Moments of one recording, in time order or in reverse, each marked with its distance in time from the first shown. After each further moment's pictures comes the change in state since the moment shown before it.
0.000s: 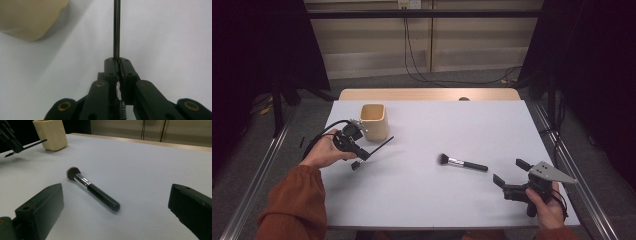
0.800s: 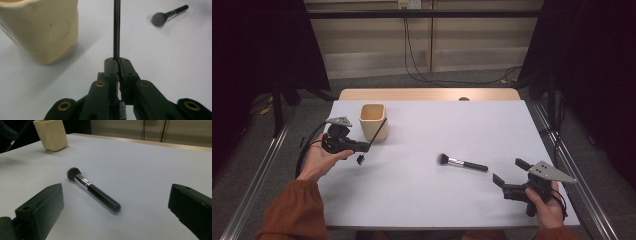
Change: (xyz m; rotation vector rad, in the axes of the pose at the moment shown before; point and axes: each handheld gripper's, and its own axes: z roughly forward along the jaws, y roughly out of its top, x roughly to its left) left arm -0.013 -0.022 -0.024 -0.387 0.012 -0.105; right arm 0.000 0.000 0.001 -0.002 0.002 0.001
